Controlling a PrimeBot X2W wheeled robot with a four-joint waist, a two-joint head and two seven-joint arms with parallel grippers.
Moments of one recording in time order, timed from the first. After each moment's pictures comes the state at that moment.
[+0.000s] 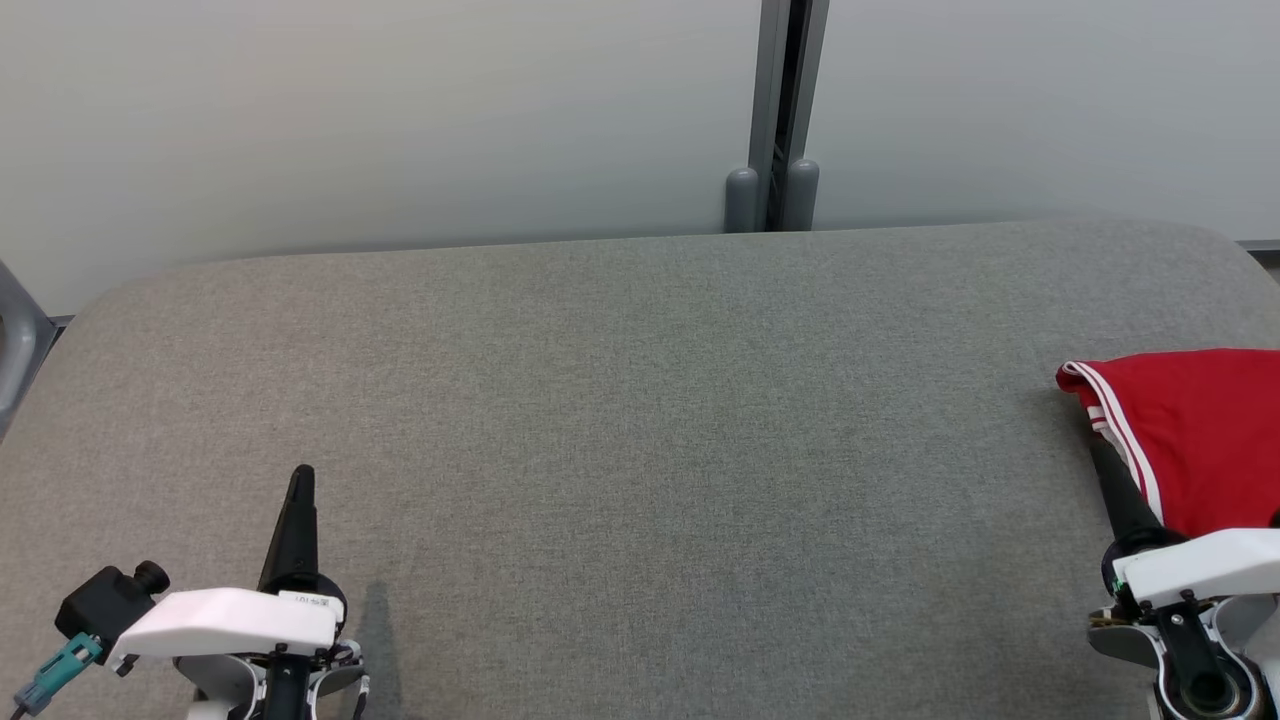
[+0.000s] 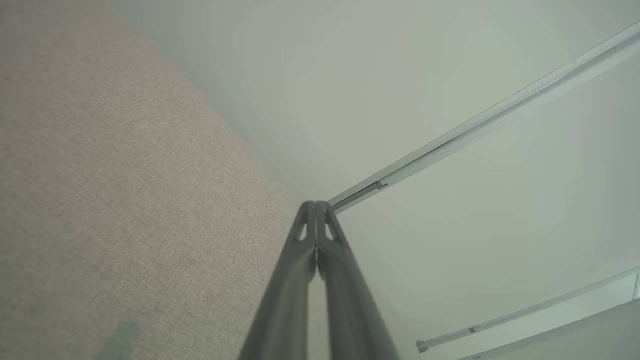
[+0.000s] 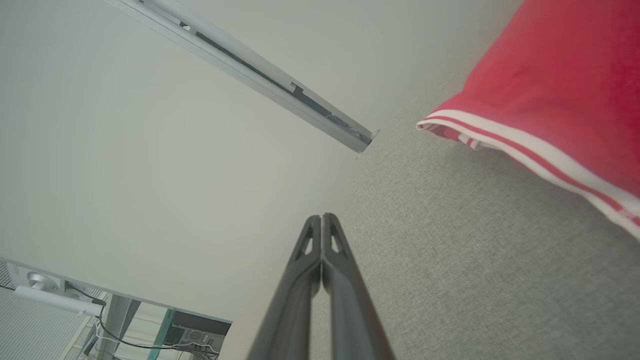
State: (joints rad) left arm -0.11 0.11 -0.06 0.30 -1.15 -0.05 -0.10; right arm -0.19 -0.04 -0.17 0.34 1.02 0.13 0.15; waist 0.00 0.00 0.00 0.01
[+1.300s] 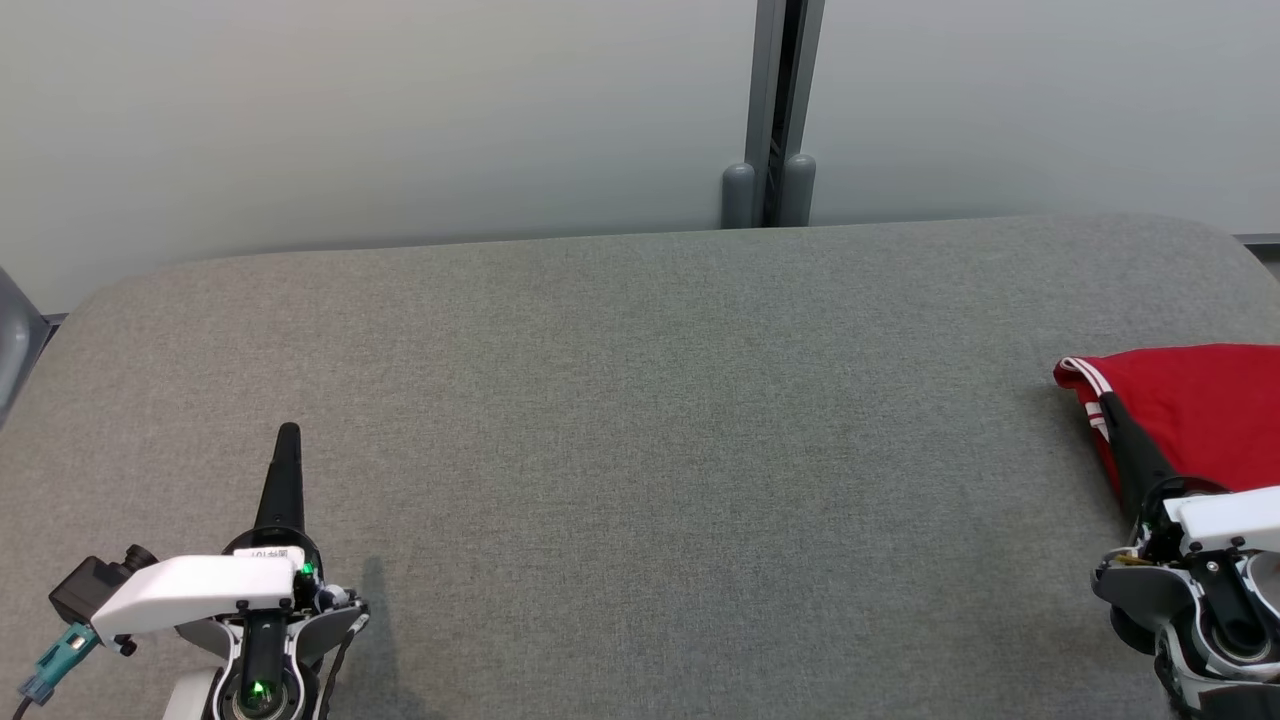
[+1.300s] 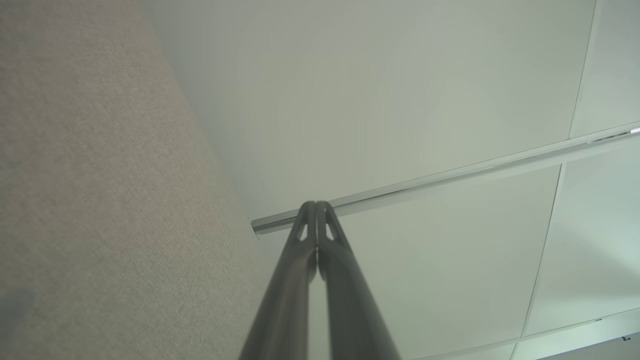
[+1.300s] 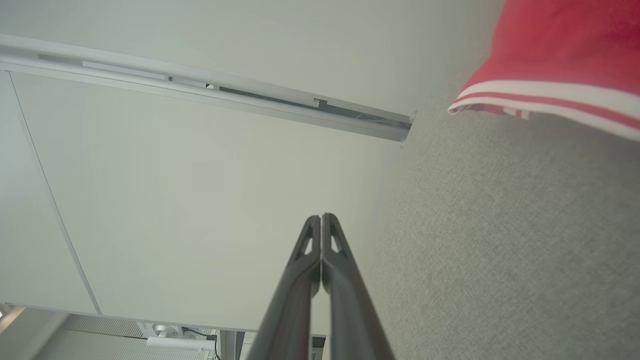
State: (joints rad) left arm -0.19 0.07 -0.01 0.34 -1.45 -0.10 -0.07; right arm -0.31 -0.06 -0.21 0.45 1.37 0.13 0.23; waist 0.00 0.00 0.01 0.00
